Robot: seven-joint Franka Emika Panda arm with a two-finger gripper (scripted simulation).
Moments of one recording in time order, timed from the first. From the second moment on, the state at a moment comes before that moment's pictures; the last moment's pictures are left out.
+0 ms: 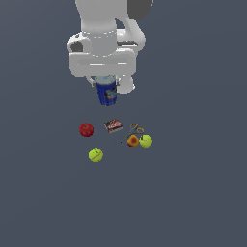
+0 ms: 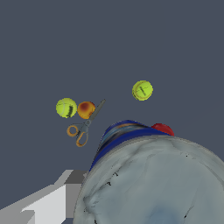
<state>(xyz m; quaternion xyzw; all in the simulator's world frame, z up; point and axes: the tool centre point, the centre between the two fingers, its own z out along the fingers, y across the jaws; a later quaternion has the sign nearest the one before) -0.081 -0.061 0.349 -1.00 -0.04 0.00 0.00</state>
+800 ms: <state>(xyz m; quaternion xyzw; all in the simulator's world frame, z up) -0.077 -0.079 0.456 -1.00 -0.04 0.00 0.00</state>
